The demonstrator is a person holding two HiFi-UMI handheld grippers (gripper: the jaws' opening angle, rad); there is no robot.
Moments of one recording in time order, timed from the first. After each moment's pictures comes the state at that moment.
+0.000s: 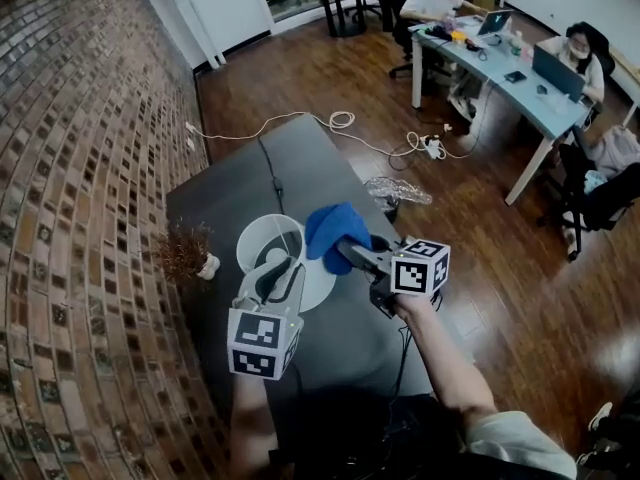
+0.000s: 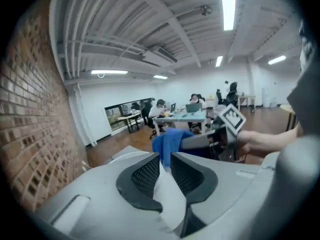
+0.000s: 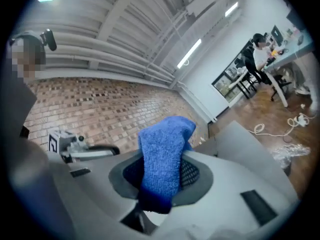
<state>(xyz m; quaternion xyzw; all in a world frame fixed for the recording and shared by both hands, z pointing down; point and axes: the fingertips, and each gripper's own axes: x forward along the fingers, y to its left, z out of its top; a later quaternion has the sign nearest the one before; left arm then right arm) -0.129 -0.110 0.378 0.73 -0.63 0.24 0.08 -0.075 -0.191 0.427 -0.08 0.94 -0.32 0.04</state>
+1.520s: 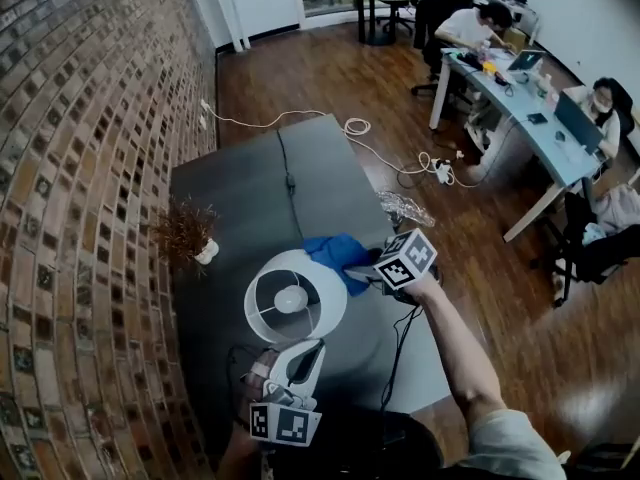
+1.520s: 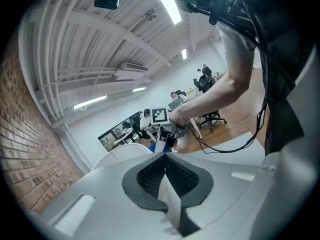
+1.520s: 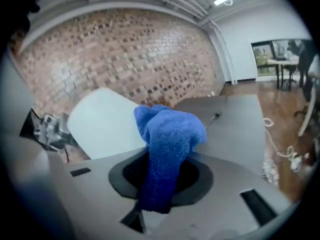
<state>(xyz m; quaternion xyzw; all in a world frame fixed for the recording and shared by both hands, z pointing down) -0.058 -0.007 0.434 0.76 -0.56 0.32 -0.11 -0.104 -0.176 0.539 0.10 0.93 -0.18 -0.32</state>
